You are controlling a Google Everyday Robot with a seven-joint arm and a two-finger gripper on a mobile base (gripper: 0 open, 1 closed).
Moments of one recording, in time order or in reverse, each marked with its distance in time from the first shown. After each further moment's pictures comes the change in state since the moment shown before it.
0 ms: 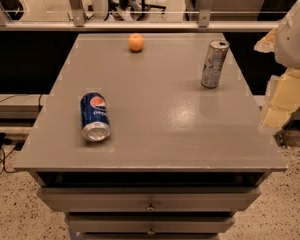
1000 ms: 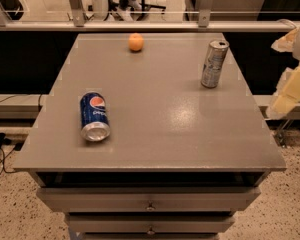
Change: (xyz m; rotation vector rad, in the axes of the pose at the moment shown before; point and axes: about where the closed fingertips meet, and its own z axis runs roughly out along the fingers) arm 0.041 -0.053 0.025 0.020 -0.114 0.118
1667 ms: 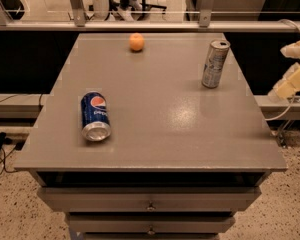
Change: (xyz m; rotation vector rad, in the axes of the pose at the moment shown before) arm 0.044 -0.076 0.043 -0.039 -0.274 0.201
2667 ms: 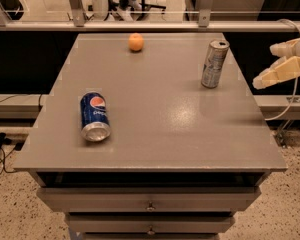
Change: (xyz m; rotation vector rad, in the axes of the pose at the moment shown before) arm -0.022 -0.029 0.025 -0.020 -0.261 0.125
